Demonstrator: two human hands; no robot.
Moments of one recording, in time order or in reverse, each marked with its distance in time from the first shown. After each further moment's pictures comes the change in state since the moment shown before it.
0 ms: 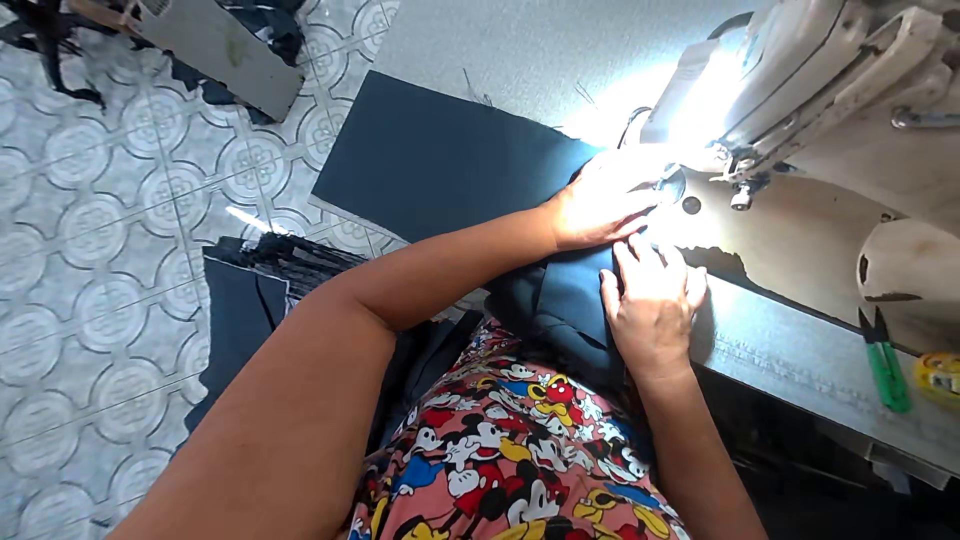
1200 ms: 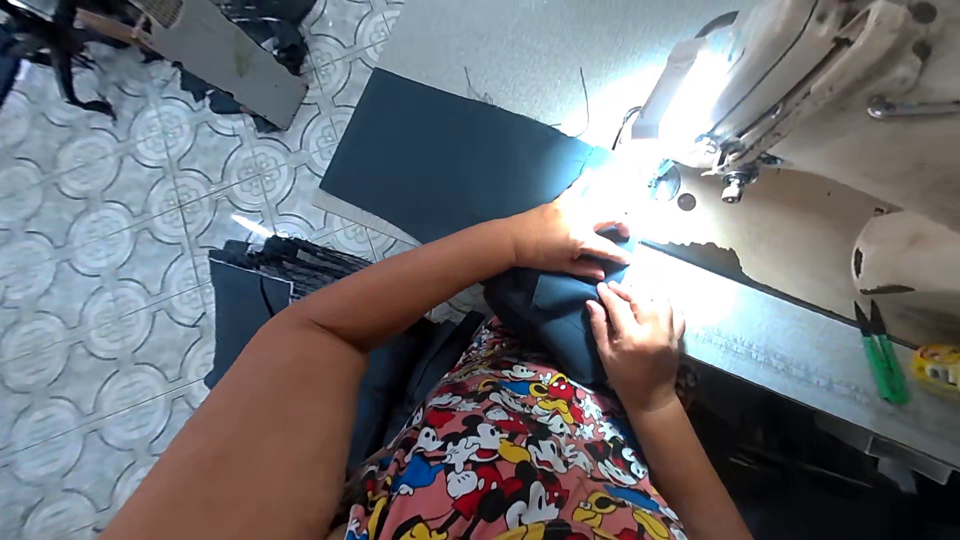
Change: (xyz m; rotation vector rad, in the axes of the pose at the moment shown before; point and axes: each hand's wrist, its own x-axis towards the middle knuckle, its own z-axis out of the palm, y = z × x) left_hand -0.037 0.006 -0.035 -0.267 -0.243 0.217; right_hand -0.049 0.001 0.009 0.161 0.188 -0.093
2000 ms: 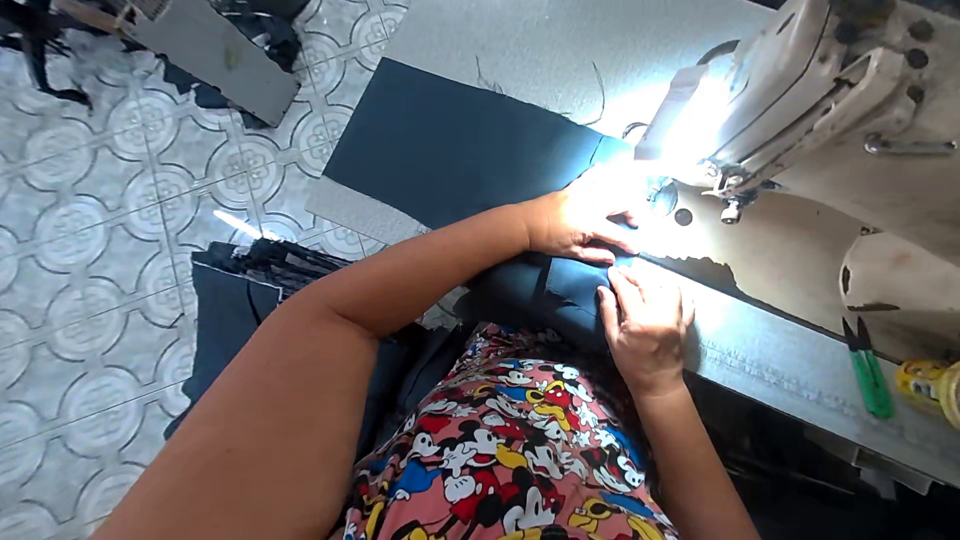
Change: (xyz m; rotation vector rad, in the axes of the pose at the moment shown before) left_hand 0.017 -0.037 0.000 0.009 0.044 0.045; right_hand 0.029 0.013 0.006 -0.046 0.001 0.008
